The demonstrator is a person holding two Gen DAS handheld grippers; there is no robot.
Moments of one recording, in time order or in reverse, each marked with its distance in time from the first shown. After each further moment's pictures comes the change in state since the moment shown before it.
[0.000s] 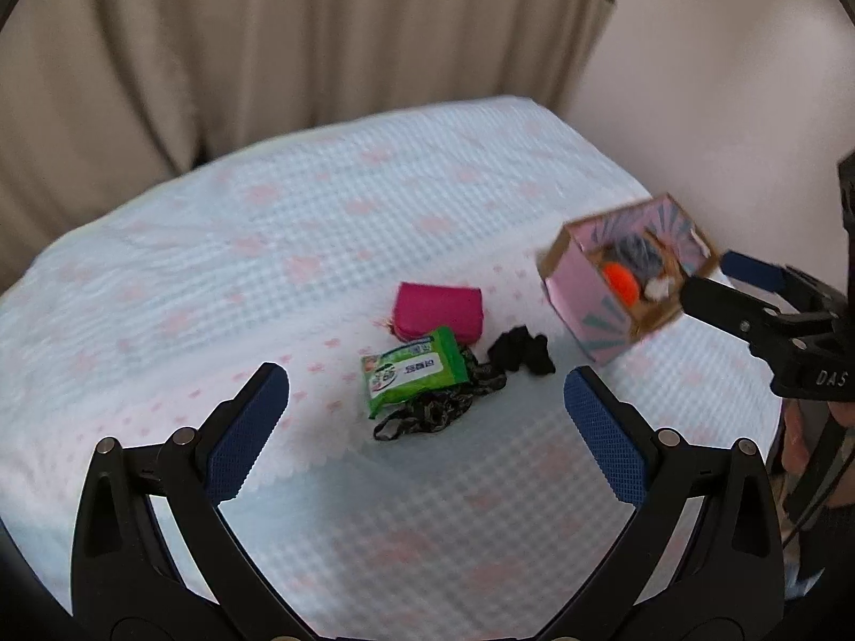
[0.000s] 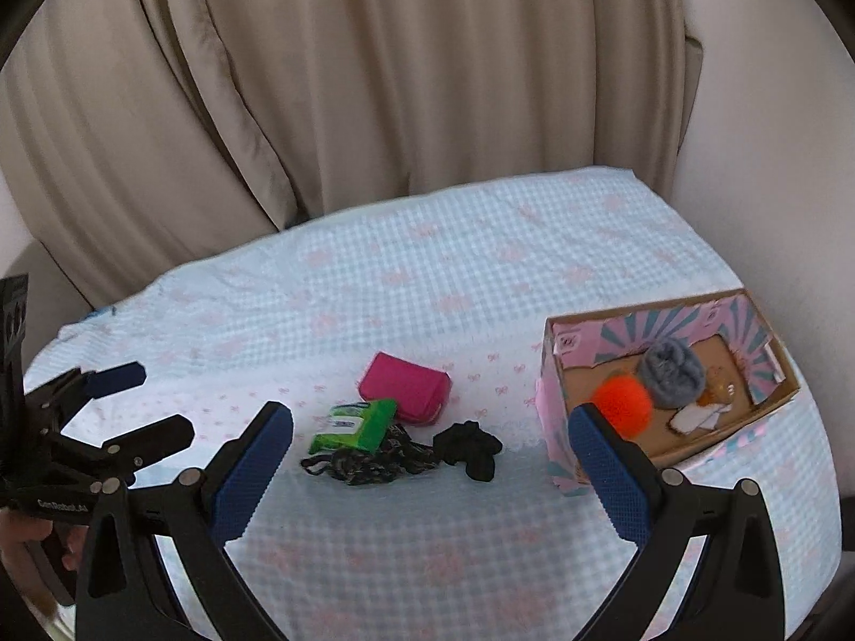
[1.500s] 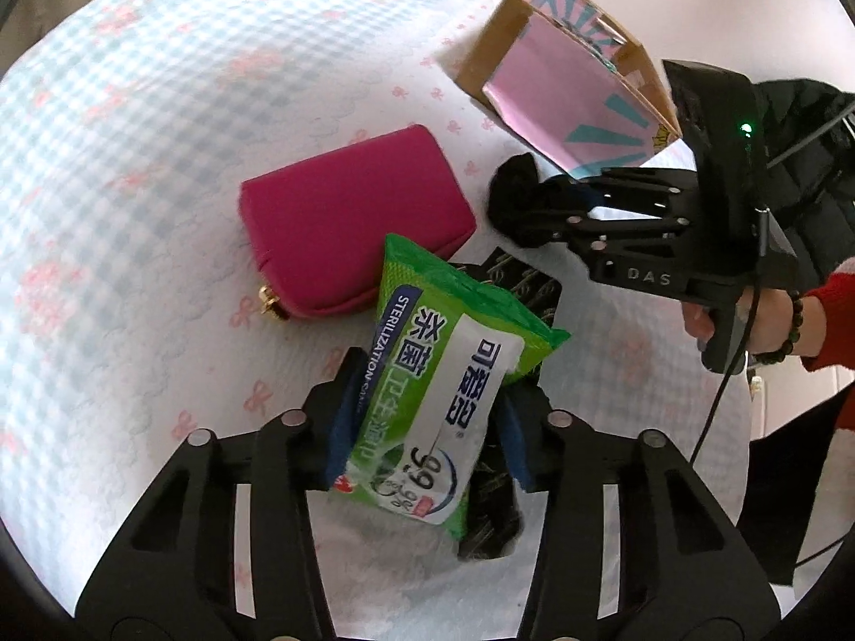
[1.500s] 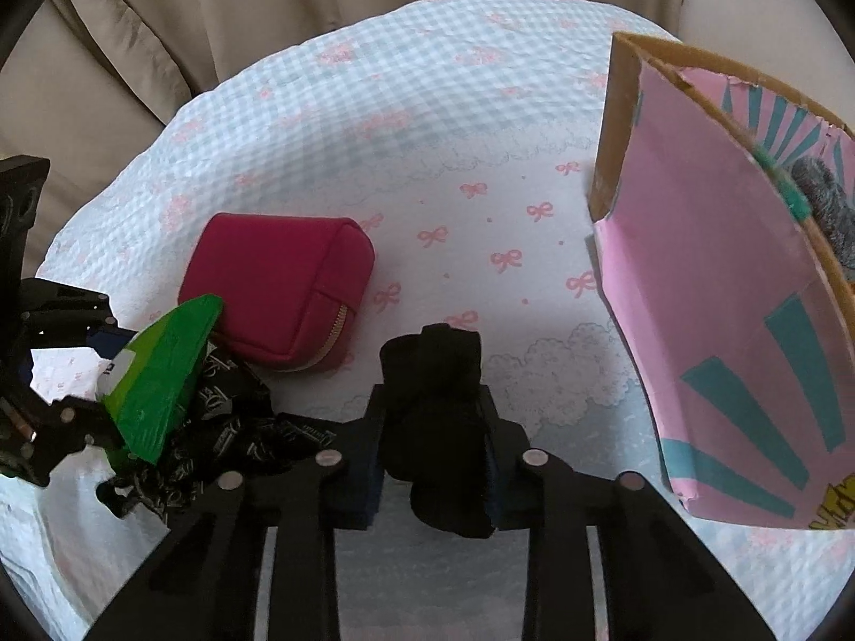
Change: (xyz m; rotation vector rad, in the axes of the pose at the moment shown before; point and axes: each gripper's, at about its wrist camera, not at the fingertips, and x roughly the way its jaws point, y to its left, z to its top) left arm 0.232 0.038 -0.008 0.415 0.385 -0.506; right arm 0.229 -0.037 -0.078 0.108 0.216 -0.078
